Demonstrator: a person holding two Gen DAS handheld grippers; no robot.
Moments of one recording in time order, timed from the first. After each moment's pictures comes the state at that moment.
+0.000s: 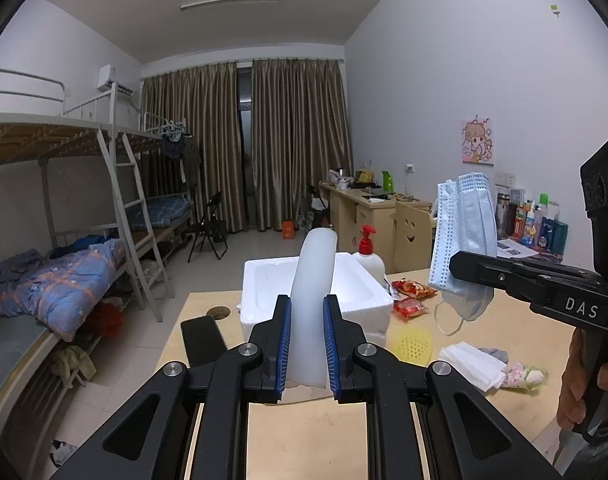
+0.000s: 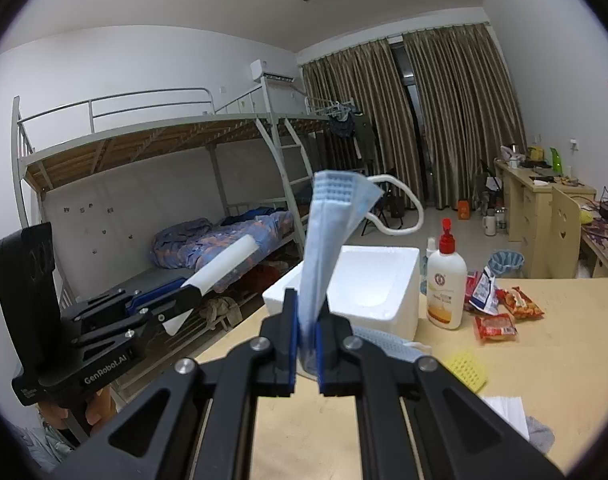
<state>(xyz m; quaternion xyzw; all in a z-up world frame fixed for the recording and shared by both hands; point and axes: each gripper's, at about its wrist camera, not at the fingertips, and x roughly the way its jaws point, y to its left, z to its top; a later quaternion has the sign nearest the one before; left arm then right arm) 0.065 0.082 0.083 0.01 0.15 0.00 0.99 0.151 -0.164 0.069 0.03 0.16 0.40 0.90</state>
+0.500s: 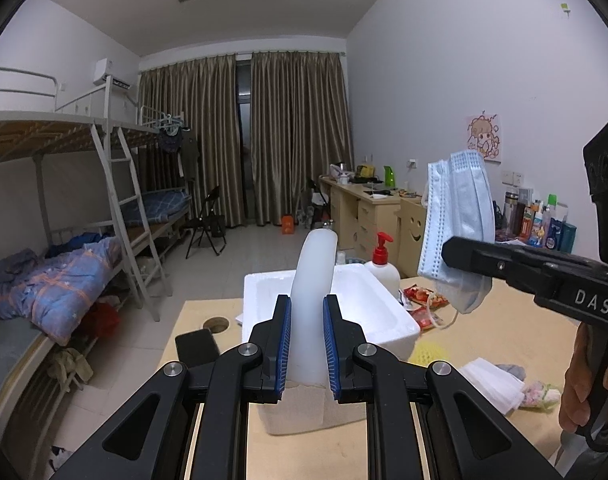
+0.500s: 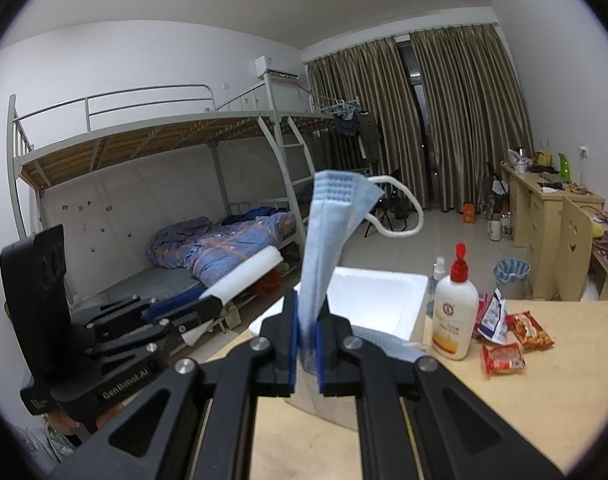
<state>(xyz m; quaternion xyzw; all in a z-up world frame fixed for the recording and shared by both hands) 0.127 0.093 0.091 0.01 0.16 0.00 0.99 0.190 -0.138 0.094 0.02 0.16 0.41 0.90</state>
